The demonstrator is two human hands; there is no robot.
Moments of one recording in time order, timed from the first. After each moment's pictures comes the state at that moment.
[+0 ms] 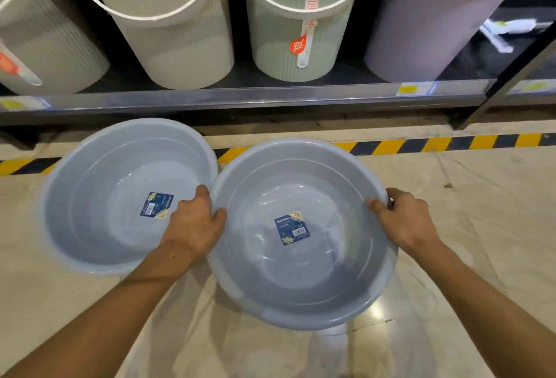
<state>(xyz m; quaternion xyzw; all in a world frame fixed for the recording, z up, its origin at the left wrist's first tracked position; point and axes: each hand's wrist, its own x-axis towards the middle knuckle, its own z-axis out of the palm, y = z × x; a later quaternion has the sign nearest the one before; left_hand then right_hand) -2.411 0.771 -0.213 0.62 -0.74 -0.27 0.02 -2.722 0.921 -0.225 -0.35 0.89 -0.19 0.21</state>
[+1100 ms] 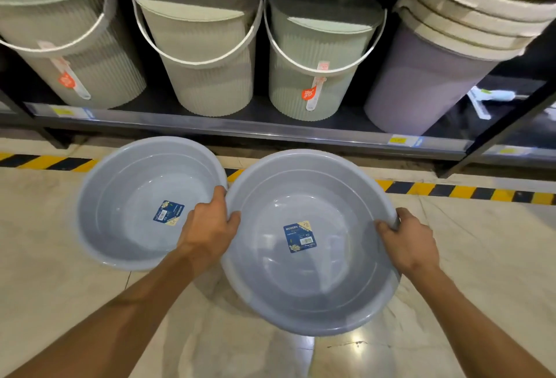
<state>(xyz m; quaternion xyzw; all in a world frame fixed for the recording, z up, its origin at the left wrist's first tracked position) -2.424 0.786 -0.153 0.61 -0.73 -0.30 0.09 -2.735 0.926 -0.156 -0.32 0.92 -0.14 0.16</state>
